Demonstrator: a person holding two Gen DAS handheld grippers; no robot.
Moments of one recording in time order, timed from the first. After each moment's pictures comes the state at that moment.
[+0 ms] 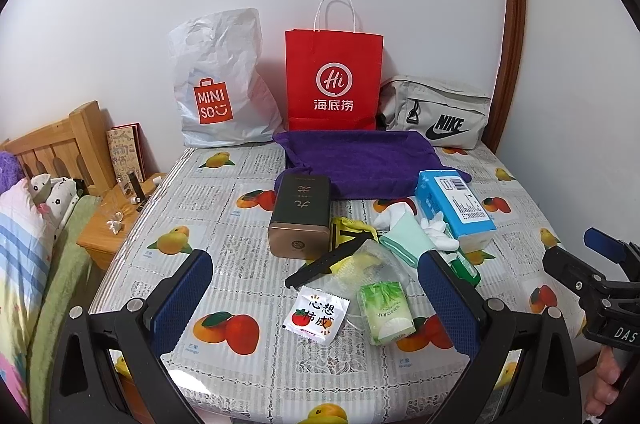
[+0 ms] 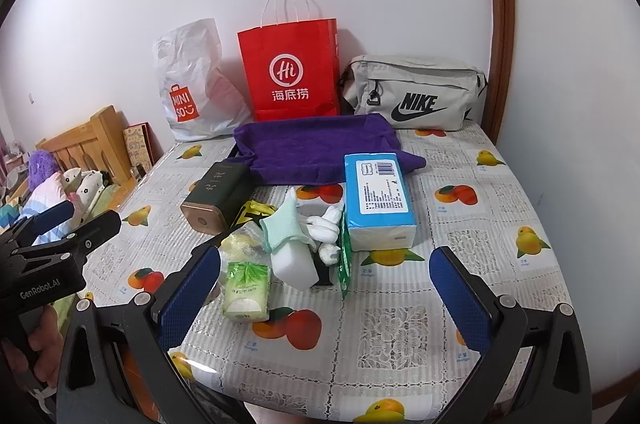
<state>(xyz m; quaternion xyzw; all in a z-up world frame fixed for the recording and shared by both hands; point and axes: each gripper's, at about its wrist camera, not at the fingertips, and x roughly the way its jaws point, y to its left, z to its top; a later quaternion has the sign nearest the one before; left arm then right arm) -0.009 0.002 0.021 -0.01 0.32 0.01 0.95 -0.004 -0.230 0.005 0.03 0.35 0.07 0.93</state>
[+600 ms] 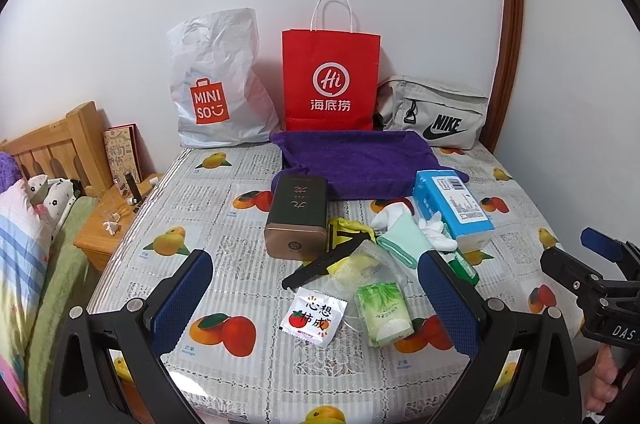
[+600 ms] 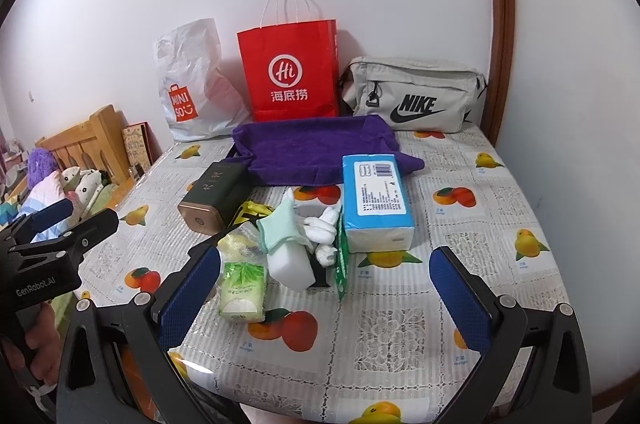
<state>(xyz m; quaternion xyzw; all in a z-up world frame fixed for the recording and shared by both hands) -0.007 0.000 0.022 -0.01 0.32 0.00 0.95 -0.003 -0.232 0.002 0.03 0.35 0.07 0.93</state>
